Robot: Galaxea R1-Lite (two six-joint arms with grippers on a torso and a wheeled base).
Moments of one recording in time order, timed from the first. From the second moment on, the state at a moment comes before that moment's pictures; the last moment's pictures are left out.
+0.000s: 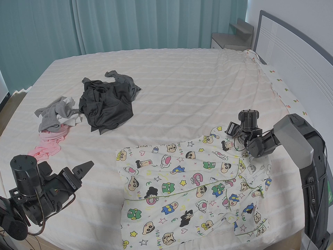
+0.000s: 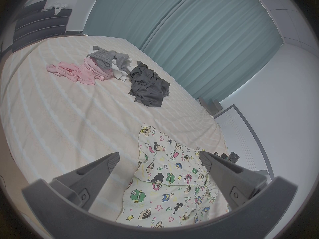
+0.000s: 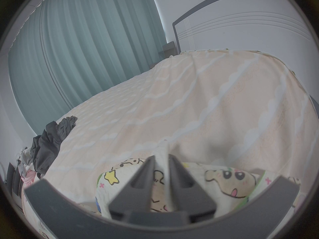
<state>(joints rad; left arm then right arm) -0.36 1.45 -0.14 -0.95 0.14 -0.84 0.21 2.57 -1.55 -0.66 -0.29 0.44</state>
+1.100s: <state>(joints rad) -0.36 1.45 -0.14 -0.95 0.14 -0.84 0.26 2.25 -0.51 -1.35 0.13 0.37</state>
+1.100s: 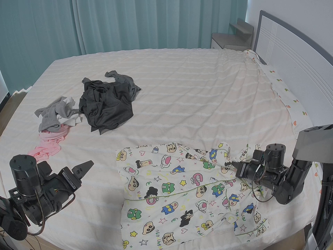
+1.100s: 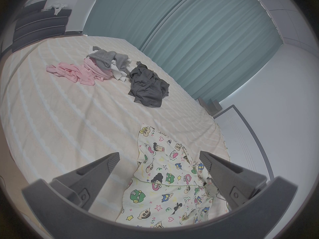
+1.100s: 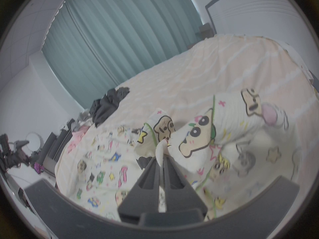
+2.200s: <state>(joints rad) -0.36 1.45 -0.14 -0.95 0.14 -0.84 0.27 2.13 -0.49 -1.36 0.17 0.30</state>
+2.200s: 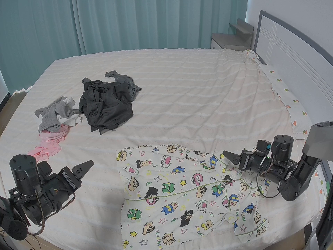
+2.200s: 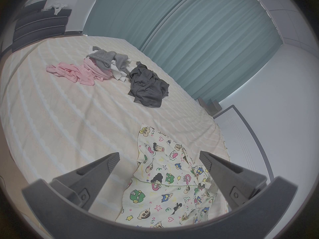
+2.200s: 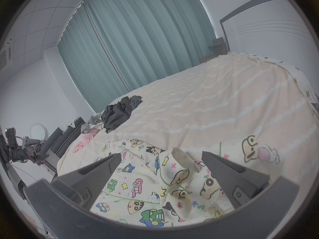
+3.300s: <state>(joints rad) -0.36 1.45 -0.14 -0.95 0.14 -0.84 0.30 2.30 -0.73 -1.22 0.12 0.24</state>
